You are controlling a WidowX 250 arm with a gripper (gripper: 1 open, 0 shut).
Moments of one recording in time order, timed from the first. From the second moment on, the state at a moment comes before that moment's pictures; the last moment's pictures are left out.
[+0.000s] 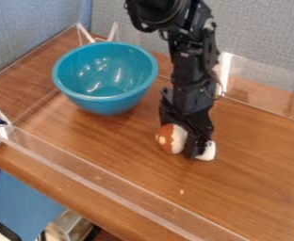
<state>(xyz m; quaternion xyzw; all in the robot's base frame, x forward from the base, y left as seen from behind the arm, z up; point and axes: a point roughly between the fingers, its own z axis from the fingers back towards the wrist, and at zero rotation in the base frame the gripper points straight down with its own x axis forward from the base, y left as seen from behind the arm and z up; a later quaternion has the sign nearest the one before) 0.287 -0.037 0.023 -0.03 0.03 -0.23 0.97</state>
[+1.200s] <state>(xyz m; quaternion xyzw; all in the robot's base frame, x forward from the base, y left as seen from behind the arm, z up) 0.284 -0.046 0.022 -0.03 0.04 -0.30 0.95</state>
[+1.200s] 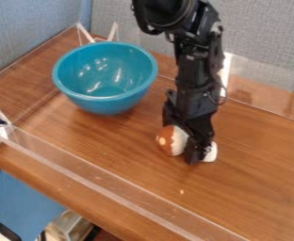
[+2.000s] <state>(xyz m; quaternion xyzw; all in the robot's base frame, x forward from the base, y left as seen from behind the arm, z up) 0.272 -0.058 0.037 -0.03 0.09 -0.29 0.95</state>
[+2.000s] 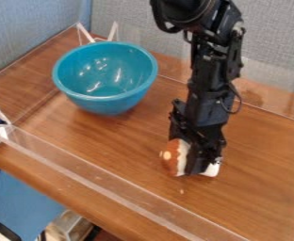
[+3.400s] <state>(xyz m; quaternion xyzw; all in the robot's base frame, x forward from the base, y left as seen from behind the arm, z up) 0.342 0.071 0.139 0.03 0.02 -0.06 1.00</state>
